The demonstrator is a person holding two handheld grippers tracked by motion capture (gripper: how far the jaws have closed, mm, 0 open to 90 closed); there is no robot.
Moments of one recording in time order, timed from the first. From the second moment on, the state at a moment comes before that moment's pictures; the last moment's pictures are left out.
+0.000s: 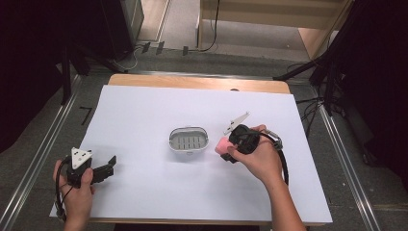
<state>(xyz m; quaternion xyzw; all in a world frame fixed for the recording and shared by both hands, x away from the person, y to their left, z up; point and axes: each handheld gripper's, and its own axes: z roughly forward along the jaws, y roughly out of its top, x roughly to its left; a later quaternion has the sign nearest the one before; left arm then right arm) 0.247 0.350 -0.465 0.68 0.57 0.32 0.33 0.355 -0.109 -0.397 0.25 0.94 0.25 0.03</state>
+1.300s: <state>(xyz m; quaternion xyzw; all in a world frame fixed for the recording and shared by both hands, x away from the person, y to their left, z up) 0.247 0.349 -0.465 0.68 0.57 0.32 0.33 0.389 -0.044 -0.379 0.12 0.96 0.23 0.02</state>
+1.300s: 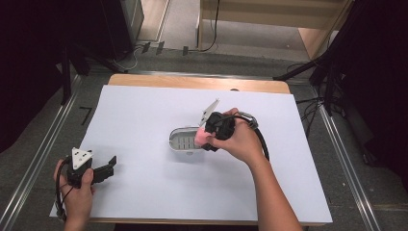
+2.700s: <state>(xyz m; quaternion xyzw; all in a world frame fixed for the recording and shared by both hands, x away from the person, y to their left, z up) 0.247 0.349 -0.465 0.68 0.57 0.32 0.33 0.413 0.007 -0.392 0.01 0.98 0.22 0.03</state>
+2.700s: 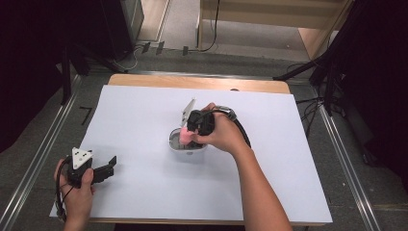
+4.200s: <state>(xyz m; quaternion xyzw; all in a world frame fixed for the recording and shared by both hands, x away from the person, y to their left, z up) 0.248 0.351 -0.465 0.68 0.57 0.31 0.34 0.402 -0.070 -0.399 0.26 0.92 0.30 0.07</state>
